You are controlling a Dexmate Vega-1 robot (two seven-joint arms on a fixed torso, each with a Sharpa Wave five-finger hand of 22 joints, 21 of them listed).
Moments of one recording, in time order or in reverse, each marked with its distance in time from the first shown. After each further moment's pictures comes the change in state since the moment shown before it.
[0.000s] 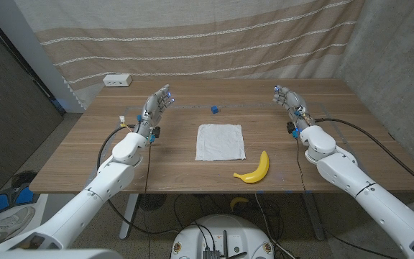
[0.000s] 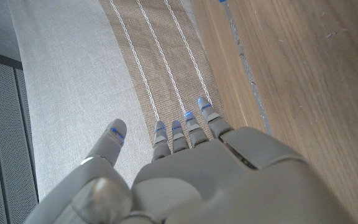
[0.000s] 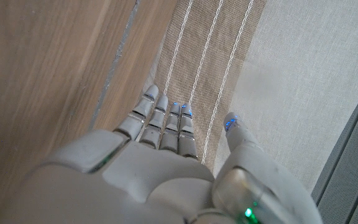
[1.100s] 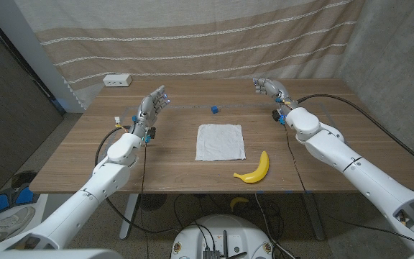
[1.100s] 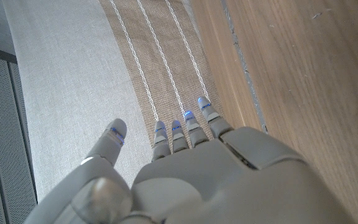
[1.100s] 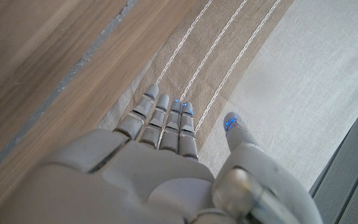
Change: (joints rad) left arm 0.001 0.013 -0.020 0.023 -0.024 0.001 -0.021; left_hand 0.000 0.000 0.008 -0.008 0.000 0.007 0.007 0.000 0.000 0.005 0.005 0.000 0.005 0.018 0.007 0.000 0.000 0.005 0.005 0.000 0.000; right arm 0.208 0.002 -0.149 0.028 -0.185 -0.150 0.086; right_hand 0.000 0.000 0.004 0.004 0.007 0.022 -0.011 -0.004 0.005 0.012 -0.013 0.000 0.000 0.011 -0.011 0.008 0.008 0.007 0.007 0.000 0.005
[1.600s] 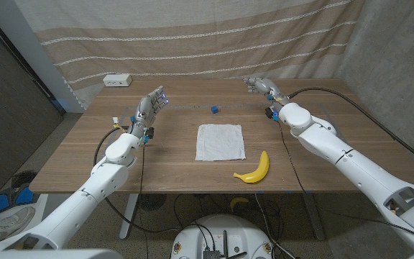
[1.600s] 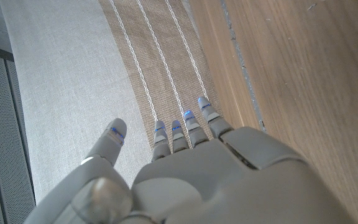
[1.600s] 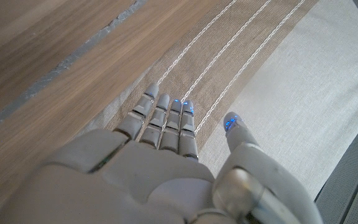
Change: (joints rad) left arm 0.001 0.004 -0.008 0.010 -0.011 -0.005 -0.011; left_hand 0.000 0.000 0.000 0.000 0.000 0.010 0.000 0.000 0.005 0.000 0.000 0.000 0.000 0.000 0.000 0.000 0.000 0.000 0.000 0.000 0.000; right arm 0.082 0.026 -0.068 0.031 -0.068 -0.049 0.043; right_hand 0.006 0.005 0.000 0.000 0.004 0.018 0.004 0.000 0.000 0.009 -0.002 0.000 0.005 0.000 0.000 0.000 0.001 0.000 0.000 0.008 0.000
